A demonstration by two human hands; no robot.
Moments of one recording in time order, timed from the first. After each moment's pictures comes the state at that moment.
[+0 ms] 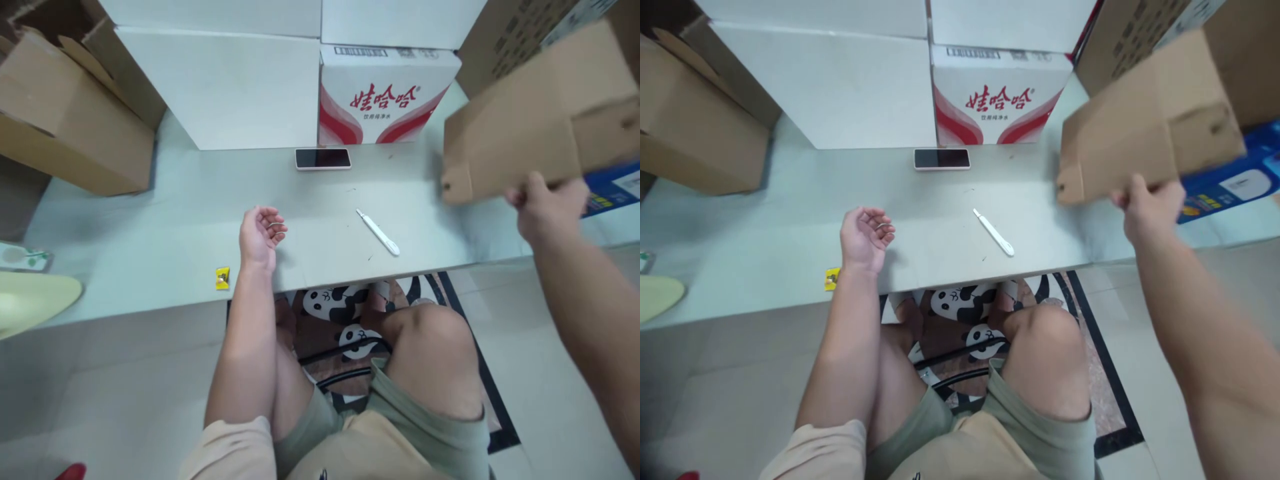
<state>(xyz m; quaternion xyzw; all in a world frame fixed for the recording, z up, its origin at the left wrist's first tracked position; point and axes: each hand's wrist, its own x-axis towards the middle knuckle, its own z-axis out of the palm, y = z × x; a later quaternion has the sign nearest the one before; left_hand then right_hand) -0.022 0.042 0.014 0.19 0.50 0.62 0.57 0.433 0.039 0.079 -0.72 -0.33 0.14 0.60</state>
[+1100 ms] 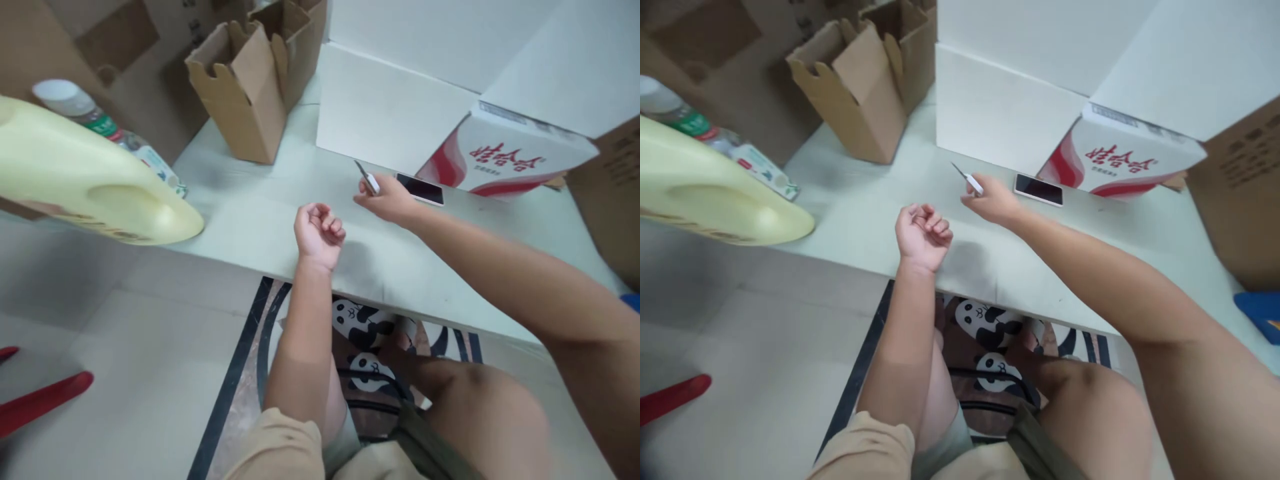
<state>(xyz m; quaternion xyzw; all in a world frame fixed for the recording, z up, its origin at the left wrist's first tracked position) -0.103 0.001 0.054 -0.04 0.27 0.72 0.63 0.019 0.112 0.079 -0.47 -0.84 0.25 0.14</state>
